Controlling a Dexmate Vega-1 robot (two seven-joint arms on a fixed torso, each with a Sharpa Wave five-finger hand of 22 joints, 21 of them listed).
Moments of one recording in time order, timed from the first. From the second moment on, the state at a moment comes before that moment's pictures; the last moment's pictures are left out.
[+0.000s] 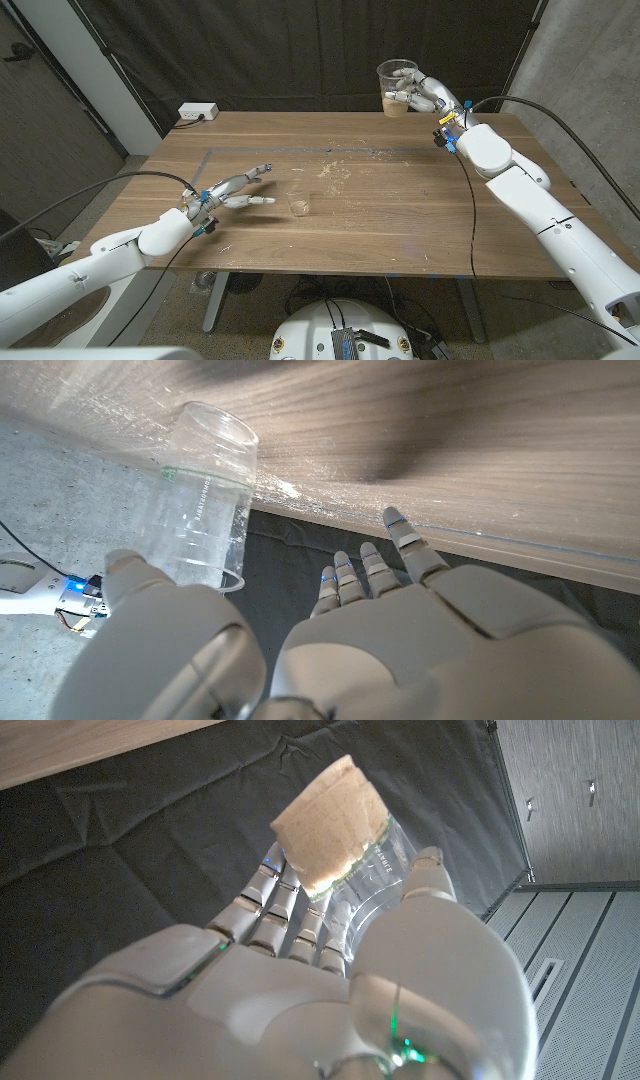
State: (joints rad) left arm 0.97 1.04 0.57 -1.45 0.11 -0.54 0.23; left_hand 0.46 -0.18 -0.14 -0.09 0.30 -0.01 0.01 0.24 0.24 0.07 -0.07 0.24 0.30 0.07 -0.04 0.21 0.20 0.25 0.02 0.20 0.18; right arm -0.86 -0.64 -0.24 -1.83 -0.04 0.03 0.00; right_hand 0.92 0.13 0.10 -0.13 0.19 0.08 -0.17 0.53 0.50 0.08 -0.14 0.78 0.94 0.29 -0.04 0.64 0.93 0.31 -0.04 0.51 0.42
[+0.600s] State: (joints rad) left arm 0.96 1.01 0.58 -1.47 0.16 -0.55 0.22; left_hand 0.45 -0.16 -0.17 -0.09 0.31 0.01 0.02 0.26 0.24 0.09 -0.06 0.25 0.31 0.09 -0.04 0.22 0.21 0.25 -0.04 0.20 0.18; right arm -0.90 -0.66 -0.20 -1.84 -0.03 0.09 0.00; right_hand 0.92 0.13 0.11 -0.12 0.19 0.08 -0.17 0.53 0.50 0.08 -0.14 0.78 0.95 0.30 -0.04 0.63 0.94 0.31 -0.04 0.51 0.42
